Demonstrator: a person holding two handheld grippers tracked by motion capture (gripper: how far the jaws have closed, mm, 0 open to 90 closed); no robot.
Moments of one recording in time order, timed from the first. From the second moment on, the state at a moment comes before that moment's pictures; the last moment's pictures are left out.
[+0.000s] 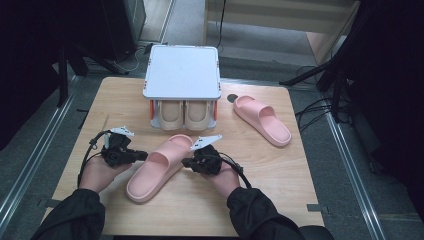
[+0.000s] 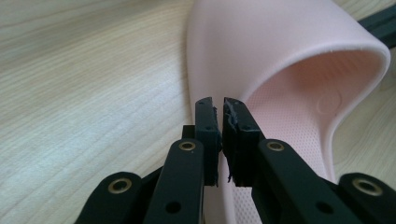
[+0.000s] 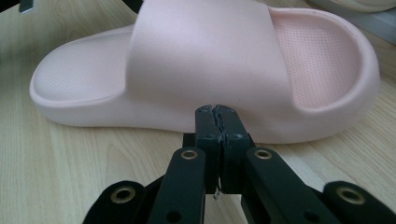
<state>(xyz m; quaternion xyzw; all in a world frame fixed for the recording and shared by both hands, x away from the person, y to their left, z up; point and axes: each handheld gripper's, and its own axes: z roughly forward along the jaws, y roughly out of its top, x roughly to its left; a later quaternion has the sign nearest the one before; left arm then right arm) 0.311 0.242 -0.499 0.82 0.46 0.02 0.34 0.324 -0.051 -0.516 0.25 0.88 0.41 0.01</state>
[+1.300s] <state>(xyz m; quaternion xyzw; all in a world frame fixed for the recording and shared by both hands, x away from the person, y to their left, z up) 0.302 0.251 -0.488 0.81 0.46 0.01 0.37 0.335 -0.083 -0.497 0.28 0.86 0.42 0.04</state>
